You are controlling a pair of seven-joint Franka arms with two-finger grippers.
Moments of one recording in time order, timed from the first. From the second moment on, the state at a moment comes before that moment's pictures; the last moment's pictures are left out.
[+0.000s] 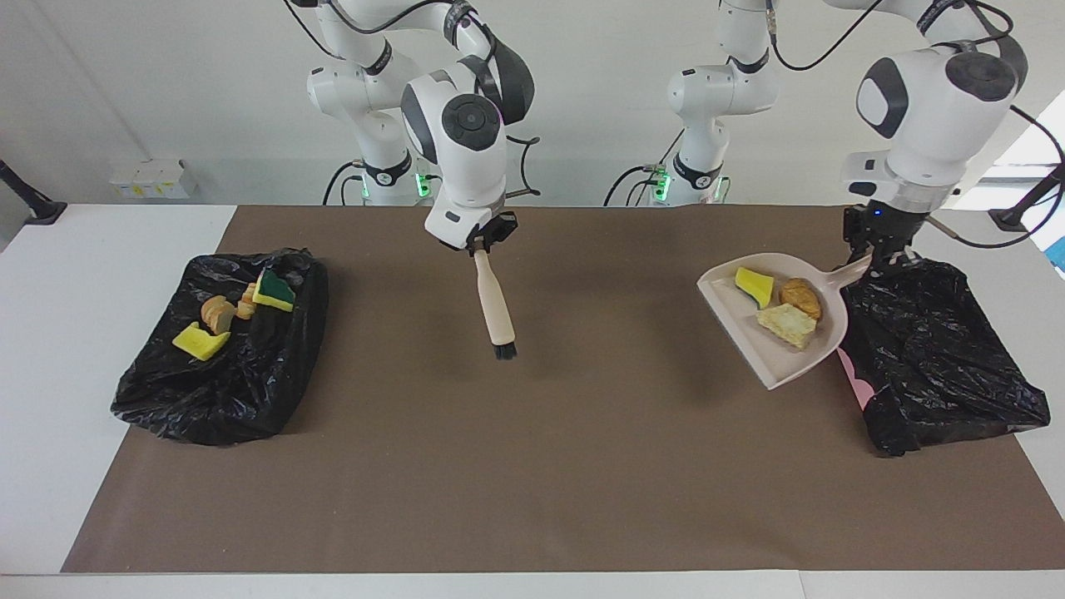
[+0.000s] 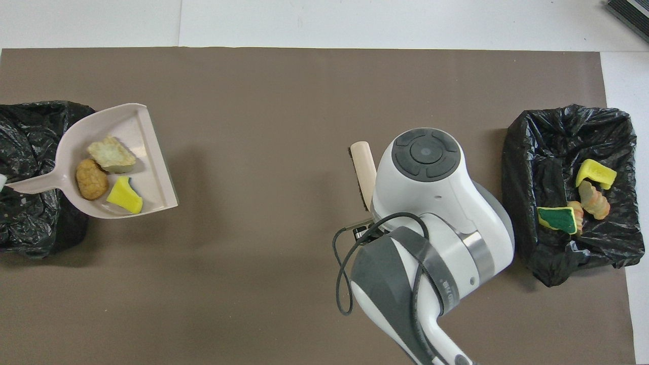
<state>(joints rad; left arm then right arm) 0.11 -0.08 0.03 -1.92 0.14 1.89 1.33 0.26 0.14 0.28 -1.79 0.04 1.67 0.29</state>
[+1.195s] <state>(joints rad) 0.44 -0.03 0.04 -1.88 0.65 2.18 1.46 0.65 0.29 0.28 -1.89 0.13 1.97 0.80</state>
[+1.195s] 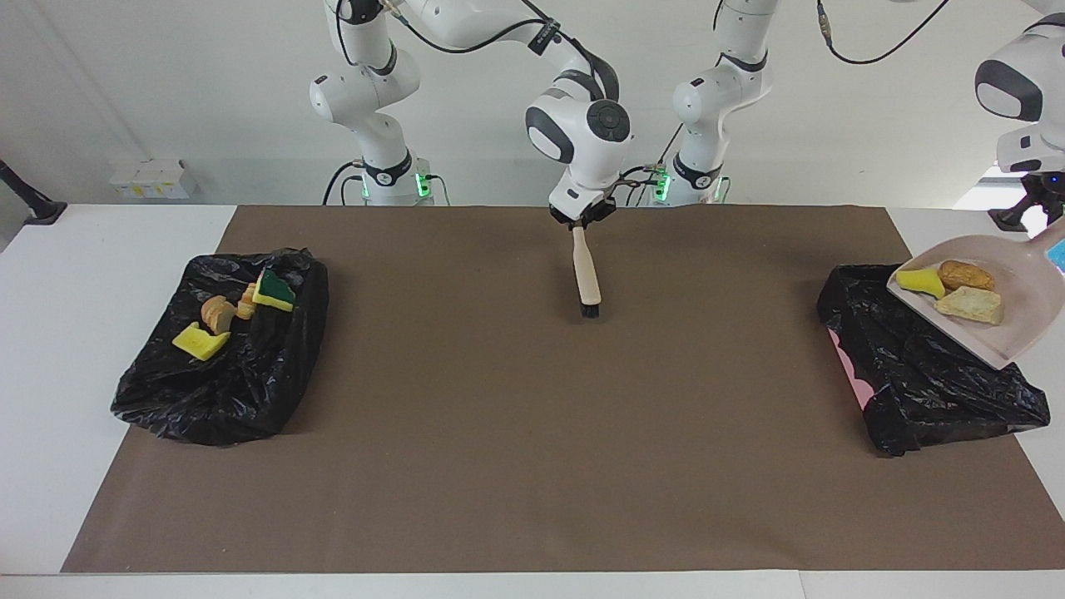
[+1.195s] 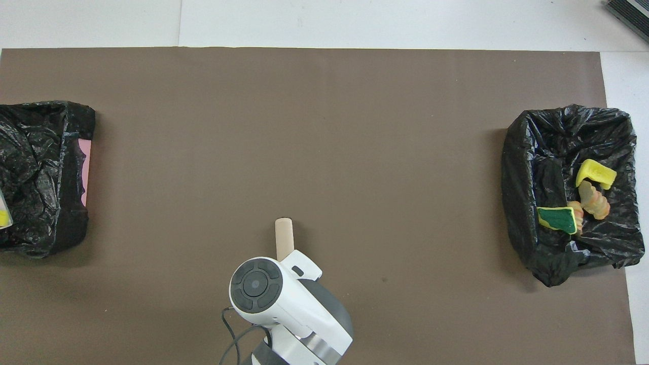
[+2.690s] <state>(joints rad) 0.33 -0.07 -0.01 -1.90 0.38 2.00 1.33 0.37 0.08 0.26 -1.78 0.10 1.73 0.60</state>
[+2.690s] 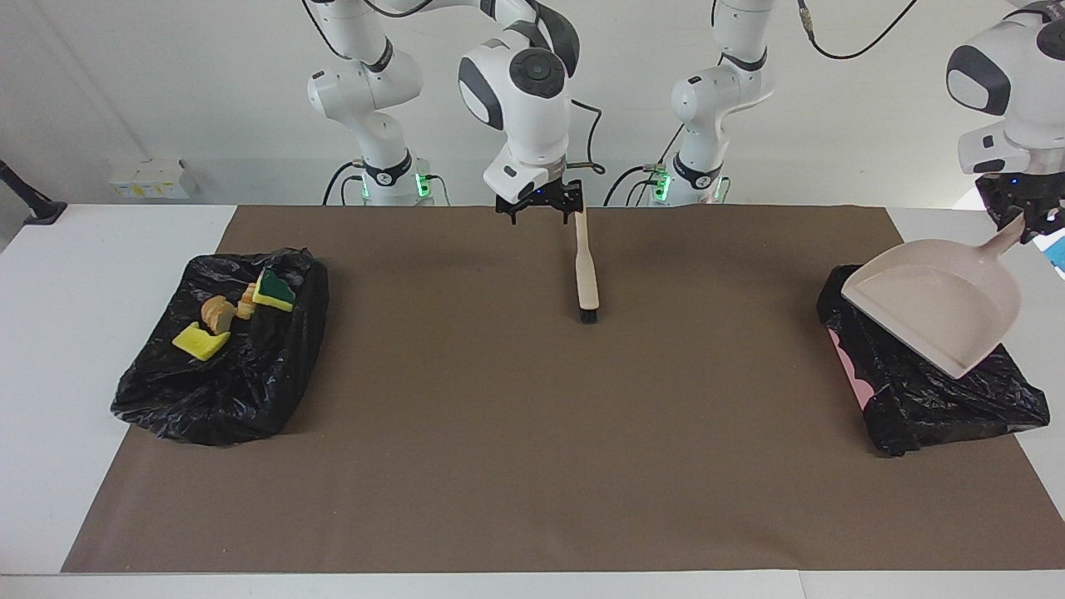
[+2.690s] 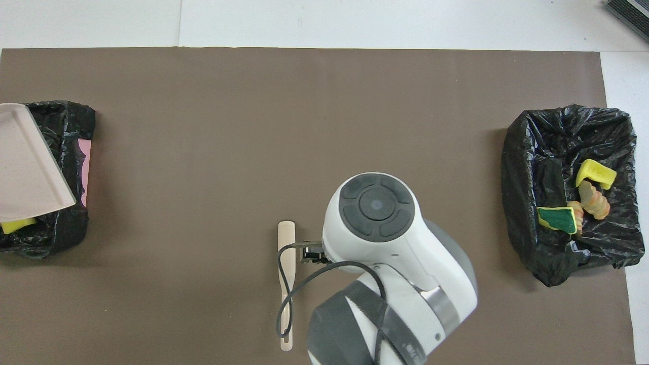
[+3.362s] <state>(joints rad) 0.00 -0.02 -0.02 -2.01 0.17 2.01 0.59 0.06 0.01 0.25 -1.71 -0.05 1.69 0.18</state>
